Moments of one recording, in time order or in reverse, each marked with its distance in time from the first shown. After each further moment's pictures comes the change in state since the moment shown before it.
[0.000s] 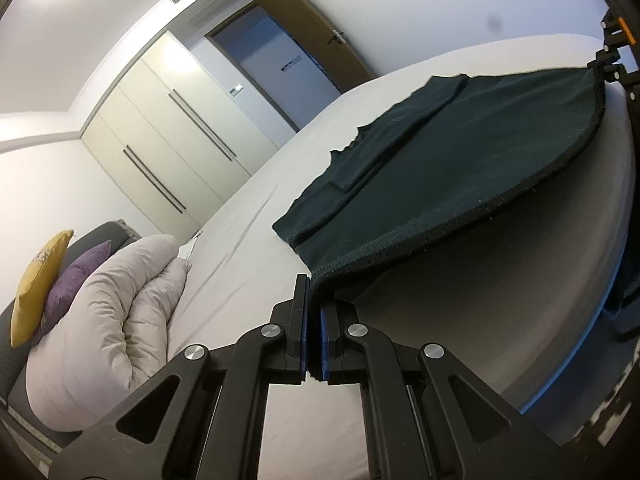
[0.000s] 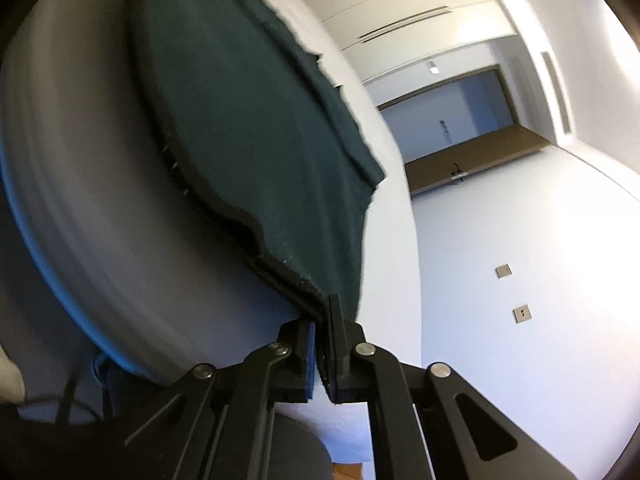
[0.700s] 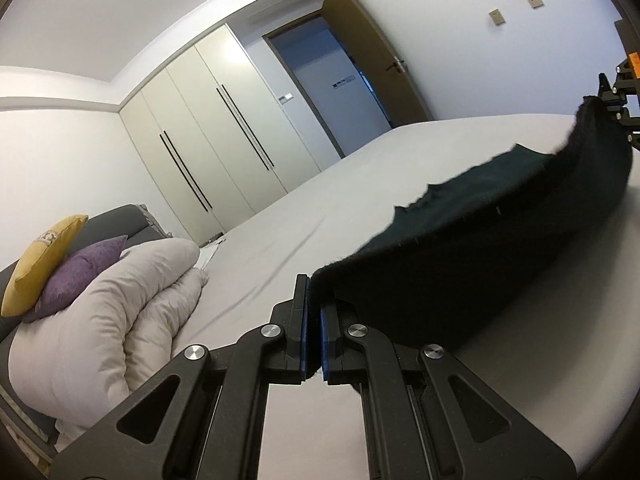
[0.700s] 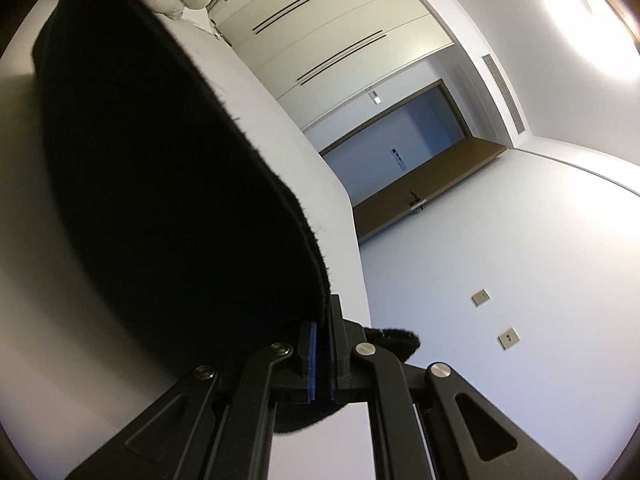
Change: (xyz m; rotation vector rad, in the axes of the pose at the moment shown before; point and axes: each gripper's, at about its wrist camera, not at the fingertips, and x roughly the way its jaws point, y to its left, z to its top) left arm 0.085 0.092 0.088 -0.190 -0.063 0.090; right arm 0.075 -0.102 0.111 0.139 -0.166 -0.106
